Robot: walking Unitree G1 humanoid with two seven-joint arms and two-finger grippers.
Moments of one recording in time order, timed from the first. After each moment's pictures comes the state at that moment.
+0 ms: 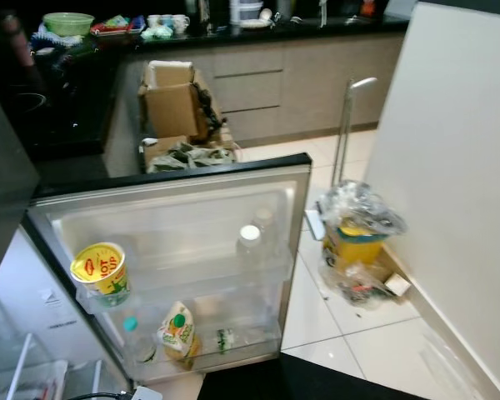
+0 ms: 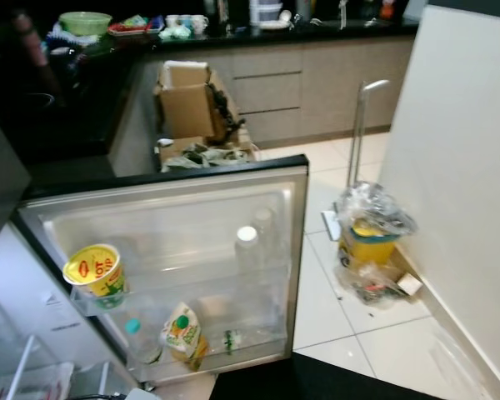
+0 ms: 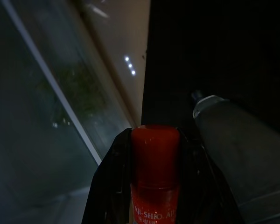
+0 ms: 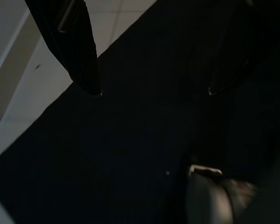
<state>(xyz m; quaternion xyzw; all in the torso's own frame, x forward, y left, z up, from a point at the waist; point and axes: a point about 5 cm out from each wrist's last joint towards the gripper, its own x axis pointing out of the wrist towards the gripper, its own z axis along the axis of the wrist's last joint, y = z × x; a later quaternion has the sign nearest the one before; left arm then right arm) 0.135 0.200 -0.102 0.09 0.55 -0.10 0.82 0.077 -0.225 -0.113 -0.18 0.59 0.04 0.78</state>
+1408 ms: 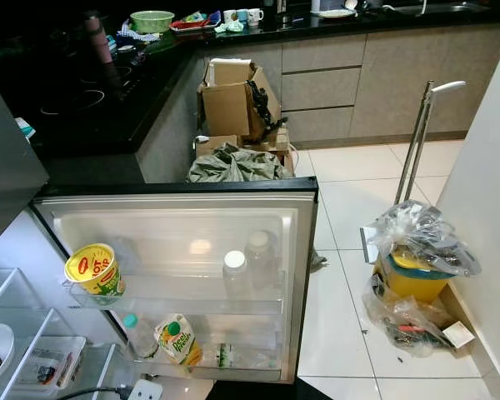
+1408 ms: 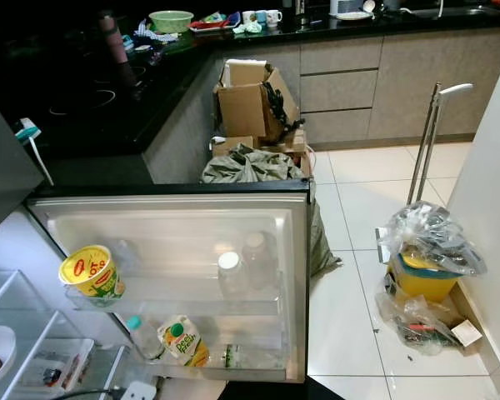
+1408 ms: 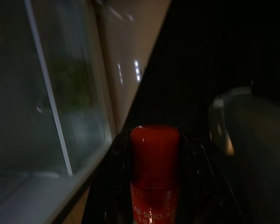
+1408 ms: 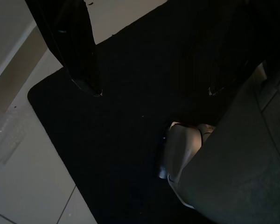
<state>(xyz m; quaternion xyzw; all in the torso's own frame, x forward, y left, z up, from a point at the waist) 0.153 0.200 -0.095 0.08 0.51 -0.06 0.85 0.092 -0.230 -0.108 -0.18 0.57 0.06 0.80</state>
